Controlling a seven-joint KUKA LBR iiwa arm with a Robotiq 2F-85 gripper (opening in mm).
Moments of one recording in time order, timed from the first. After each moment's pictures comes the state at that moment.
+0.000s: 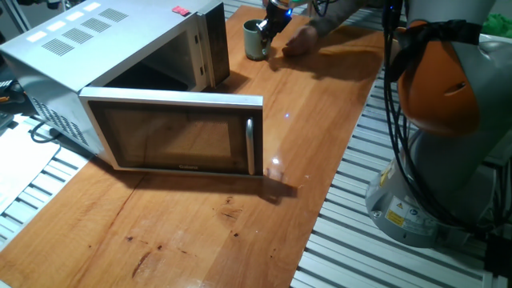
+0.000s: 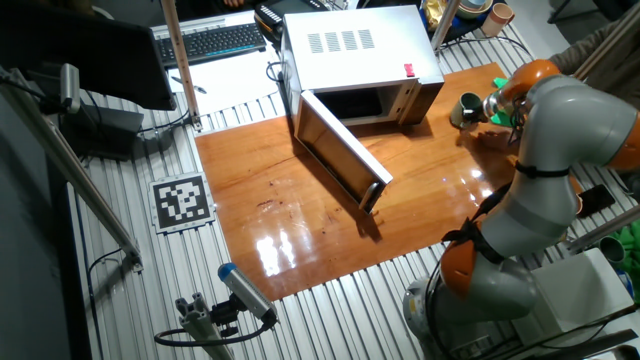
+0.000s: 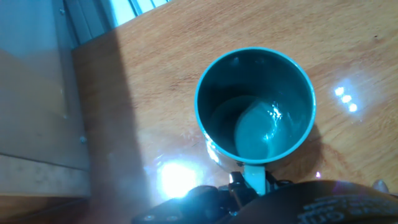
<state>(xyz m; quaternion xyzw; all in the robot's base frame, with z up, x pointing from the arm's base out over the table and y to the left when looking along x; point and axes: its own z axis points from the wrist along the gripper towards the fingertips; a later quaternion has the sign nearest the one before) 0.542 -0.359 0.104 0.21 0.96 0.03 0.17</state>
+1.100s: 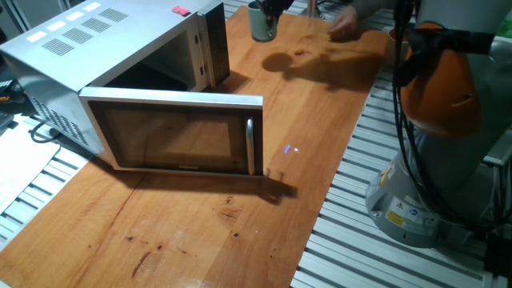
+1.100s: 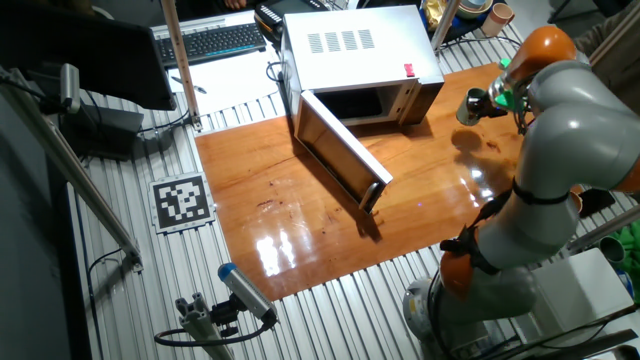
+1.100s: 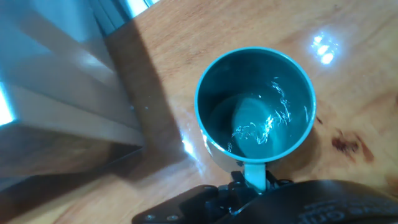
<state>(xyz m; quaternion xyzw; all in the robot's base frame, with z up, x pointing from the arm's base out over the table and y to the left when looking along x) 0.491 -0.295 0.219 0.28 0.95 0.00 0.11</state>
